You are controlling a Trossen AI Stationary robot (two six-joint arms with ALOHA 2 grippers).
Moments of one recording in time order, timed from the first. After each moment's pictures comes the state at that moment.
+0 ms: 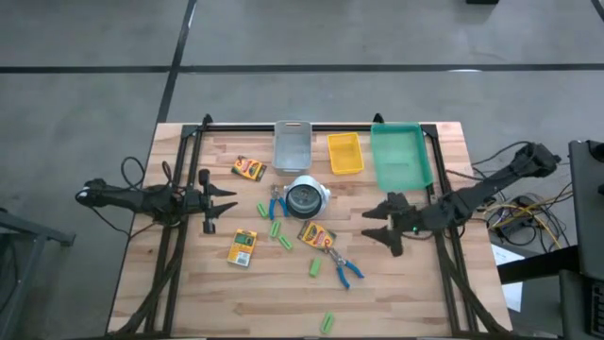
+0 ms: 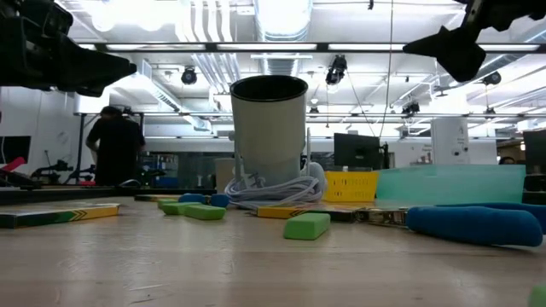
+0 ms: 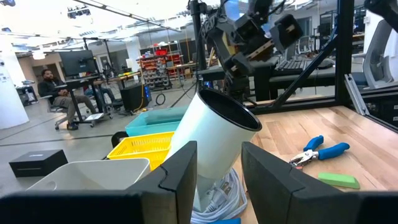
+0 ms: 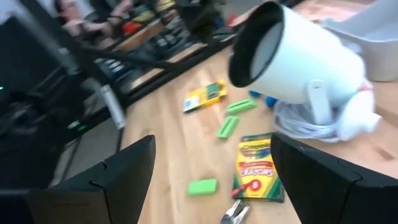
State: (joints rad) left arm -0.22 0.00 0.01 0.05 -0.36 0.17; right arm 0.50 0.89 0.49 0.06 0.51 0.73
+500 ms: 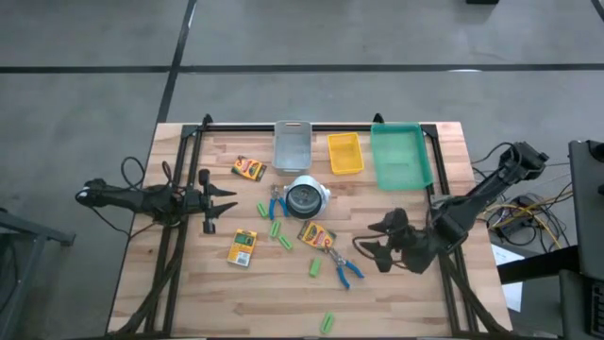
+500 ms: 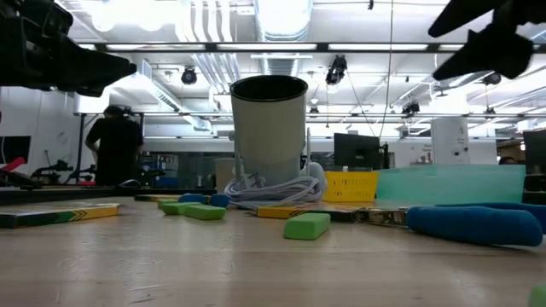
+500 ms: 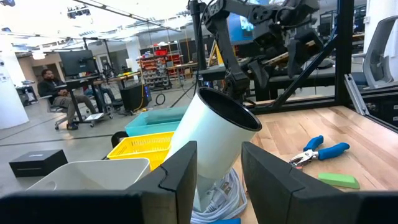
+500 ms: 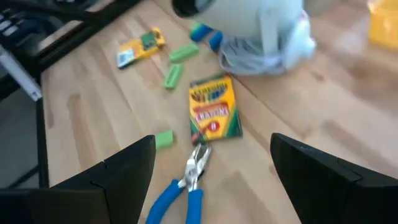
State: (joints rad) left arm -0.22 0.00 0.01 0.05 -0.36 0.17; right arm 0.69 1.19 0.78 -0.49 0.73 1.21
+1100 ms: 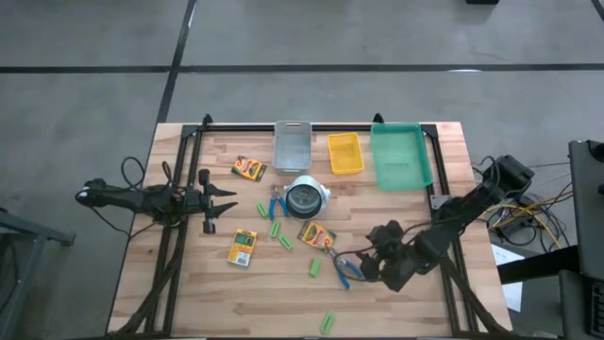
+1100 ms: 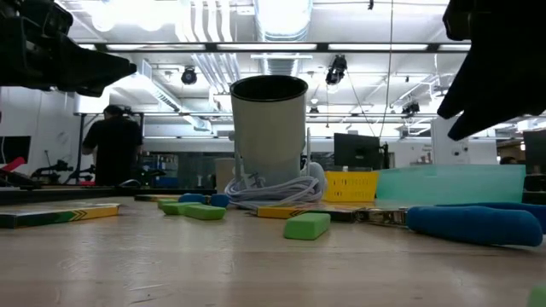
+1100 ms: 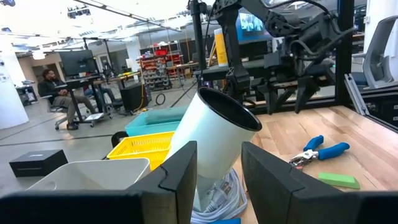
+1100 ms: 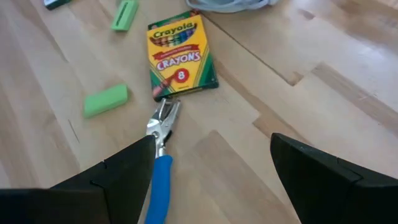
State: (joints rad) left arm -0.22 0.00 0.01 0.05 -0.36 0.17; right arm 0.69 1.48 0.83 -0.54 0.67 1.33
